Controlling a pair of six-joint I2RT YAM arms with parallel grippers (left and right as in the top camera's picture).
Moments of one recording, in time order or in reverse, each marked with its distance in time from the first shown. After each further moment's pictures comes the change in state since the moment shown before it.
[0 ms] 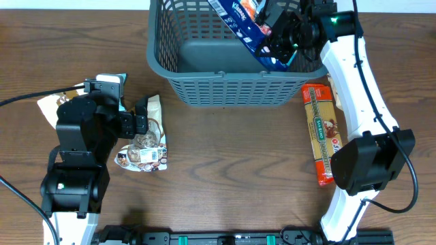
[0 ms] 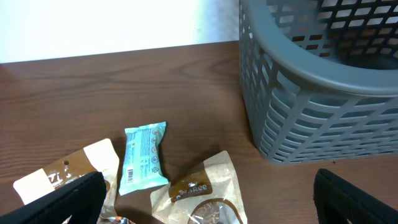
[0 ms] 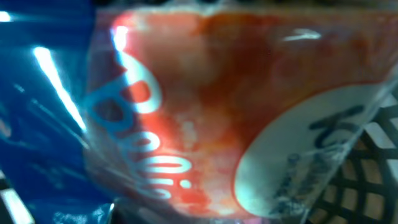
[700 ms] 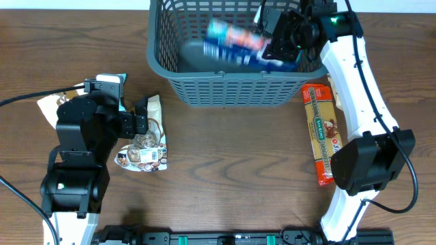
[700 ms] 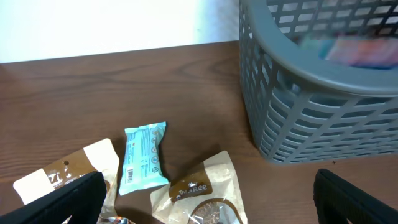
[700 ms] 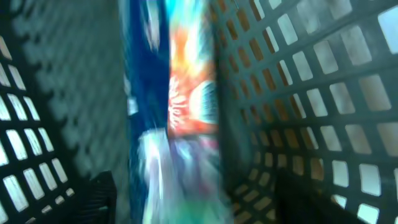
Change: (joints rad) left arm 0.000 0.000 0.000 0.000 0.000 0.000; right arm 0.001 0.000 0.000 0.007 0.108 -0.231
